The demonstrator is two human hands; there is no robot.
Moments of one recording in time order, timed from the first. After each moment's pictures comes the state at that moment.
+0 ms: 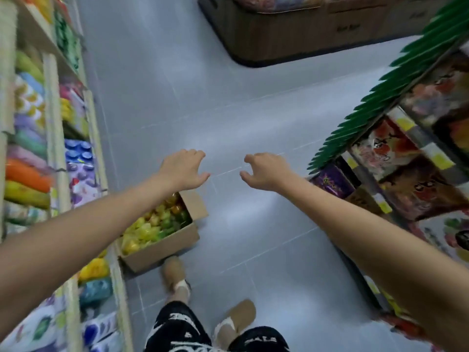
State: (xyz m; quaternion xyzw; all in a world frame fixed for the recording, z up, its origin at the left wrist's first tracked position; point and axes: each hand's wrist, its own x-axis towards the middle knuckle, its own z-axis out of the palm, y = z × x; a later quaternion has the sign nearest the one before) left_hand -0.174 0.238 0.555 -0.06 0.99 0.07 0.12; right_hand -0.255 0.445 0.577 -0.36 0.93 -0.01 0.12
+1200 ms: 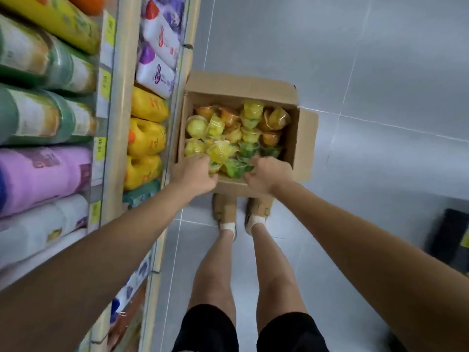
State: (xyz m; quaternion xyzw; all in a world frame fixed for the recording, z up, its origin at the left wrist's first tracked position) left_hand -0.026 -0.045 0.149 -0.41 0.80 0.24 0.36; right_hand -0.177 0.058 0.145 -0.47 0.76 0.09 0.44
